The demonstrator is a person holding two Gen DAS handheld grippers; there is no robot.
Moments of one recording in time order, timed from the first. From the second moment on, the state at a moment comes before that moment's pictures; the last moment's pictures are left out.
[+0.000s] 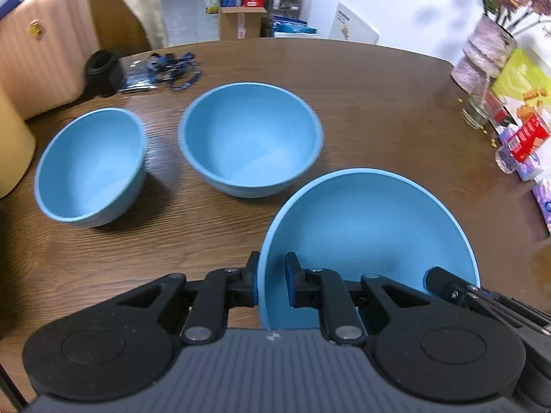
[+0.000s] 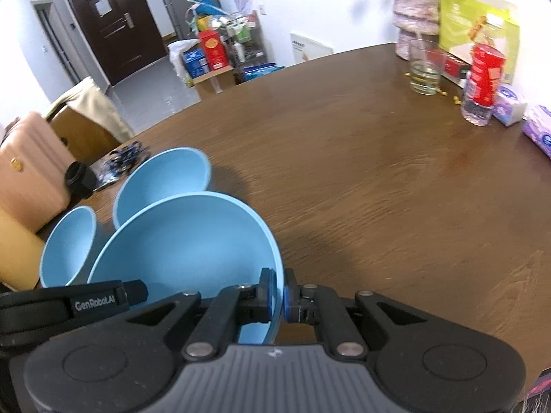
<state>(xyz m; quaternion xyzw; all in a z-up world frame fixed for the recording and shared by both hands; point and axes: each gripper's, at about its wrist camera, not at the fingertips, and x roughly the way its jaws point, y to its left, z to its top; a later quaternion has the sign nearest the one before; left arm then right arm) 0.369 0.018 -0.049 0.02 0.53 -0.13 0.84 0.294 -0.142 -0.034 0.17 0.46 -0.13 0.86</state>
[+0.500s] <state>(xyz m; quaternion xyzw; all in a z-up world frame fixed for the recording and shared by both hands) 0.357 -0.089 -0.064 0.05 0.53 -0.18 0.83 0.270 -0.240 -0.050 0.21 0.46 -0.17 0.85</state>
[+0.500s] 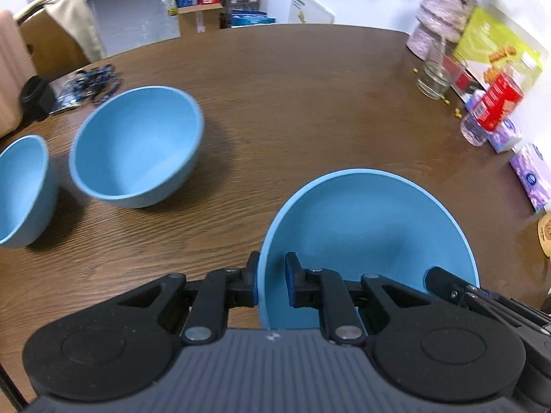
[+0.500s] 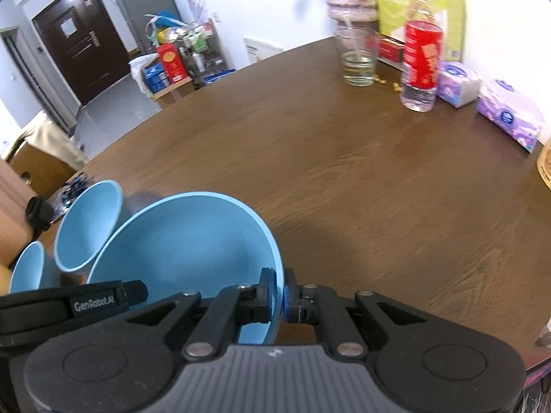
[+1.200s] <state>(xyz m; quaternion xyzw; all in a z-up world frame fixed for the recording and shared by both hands) 0.346 -0.186 -0.107 0.09 0.55 -0.21 0.80 0.251 -0.335 -0.091 0.23 0.47 -0.23 0.82</state>
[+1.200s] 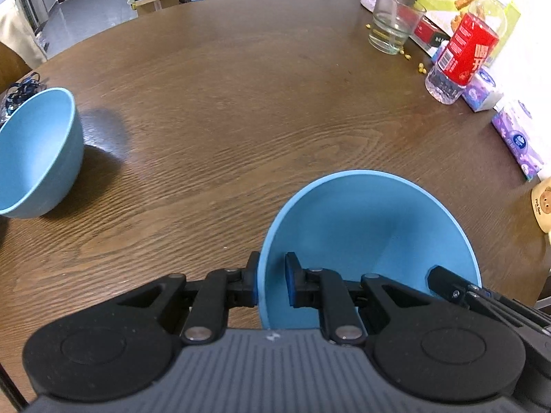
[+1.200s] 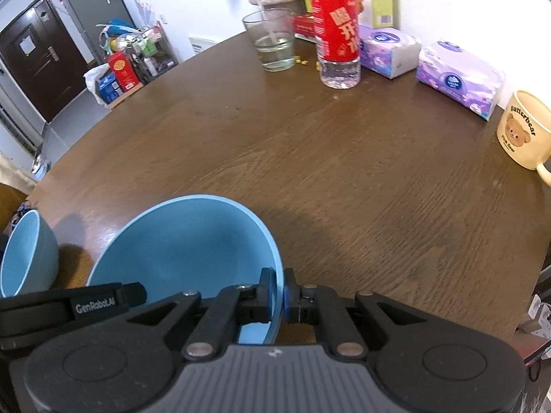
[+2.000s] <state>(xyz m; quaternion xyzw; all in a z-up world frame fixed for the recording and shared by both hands) 0.343 -0.211 -0.123 0.11 0.55 -0.22 0.80 0.243 -0.351 -0.110 0.23 0.47 -0.24 0.82</state>
